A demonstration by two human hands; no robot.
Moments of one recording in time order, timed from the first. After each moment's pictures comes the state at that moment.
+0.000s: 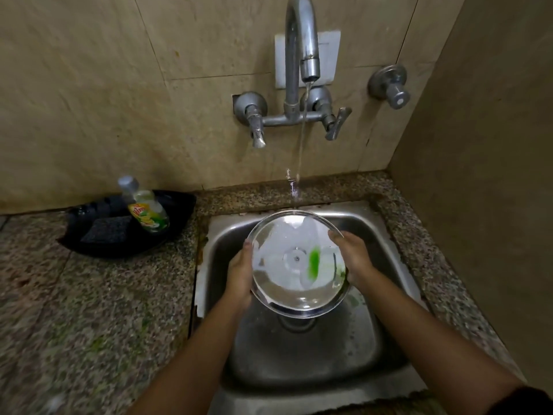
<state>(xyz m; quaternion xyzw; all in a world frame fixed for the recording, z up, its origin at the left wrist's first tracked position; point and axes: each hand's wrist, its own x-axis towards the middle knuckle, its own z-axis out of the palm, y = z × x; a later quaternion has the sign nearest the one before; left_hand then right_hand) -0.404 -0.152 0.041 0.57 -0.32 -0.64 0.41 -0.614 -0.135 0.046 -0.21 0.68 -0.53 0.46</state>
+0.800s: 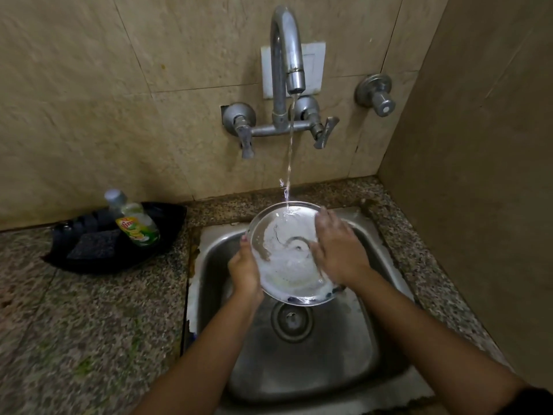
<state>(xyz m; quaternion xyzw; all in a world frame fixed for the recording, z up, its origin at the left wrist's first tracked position) -0.444 -0.161 0.074 0.60 -0.24 -0.58 0.50 -0.622 -0.137 0.066 -0.67 0.74 -0.08 0.03</state>
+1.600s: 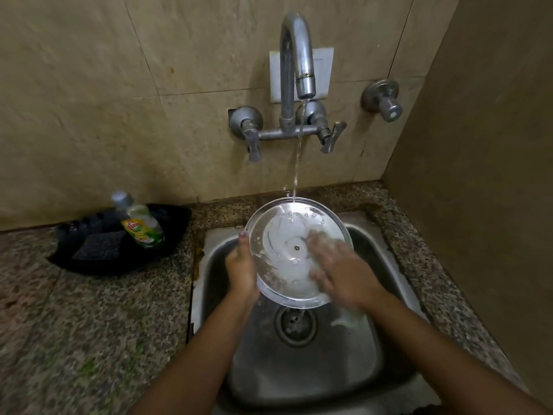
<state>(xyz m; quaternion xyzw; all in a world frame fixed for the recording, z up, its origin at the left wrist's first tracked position) -0.432 -0.172 0.082 0.60 -0.28 -0.57 0.49 -0.617 -0.104 0.071 -0.77 0.63 -0.09 0.04</state>
